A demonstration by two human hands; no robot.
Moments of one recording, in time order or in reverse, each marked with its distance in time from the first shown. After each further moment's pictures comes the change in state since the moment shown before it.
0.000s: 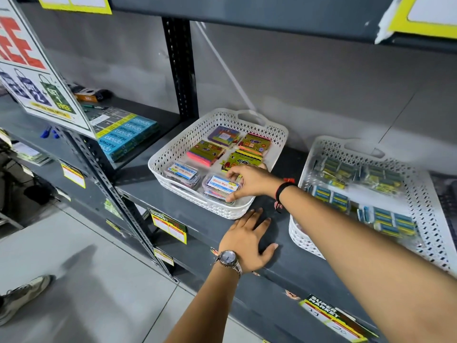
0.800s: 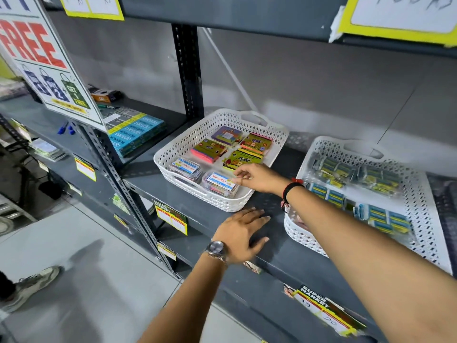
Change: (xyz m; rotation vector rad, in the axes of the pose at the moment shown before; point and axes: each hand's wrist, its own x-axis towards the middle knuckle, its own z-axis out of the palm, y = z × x) left_hand -0.018 0.009 -0.035 -0.061 0.050 0.123; right_hand -0.017 0.010 0.000 0.233 0.013 0.009
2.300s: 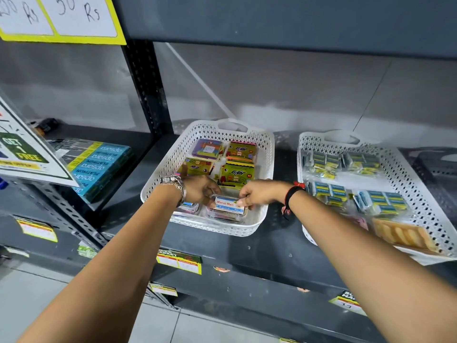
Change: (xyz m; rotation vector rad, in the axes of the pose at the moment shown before) left_hand 0.104 -0.125 -0.131 -0.021 -0.659 -0.096; right_hand 0.026 -0.020 0.002 -0.134 -0.251 0.302
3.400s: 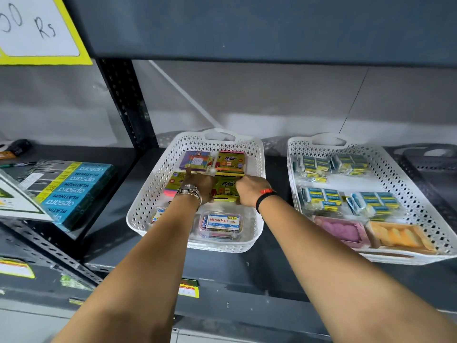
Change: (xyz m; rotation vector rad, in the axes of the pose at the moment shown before) left_hand 0.078 -0.011 0.005 0.425 0.338 -0.054; right_hand 0.030 0.005 -0.003 -0.367 0.418 0.230
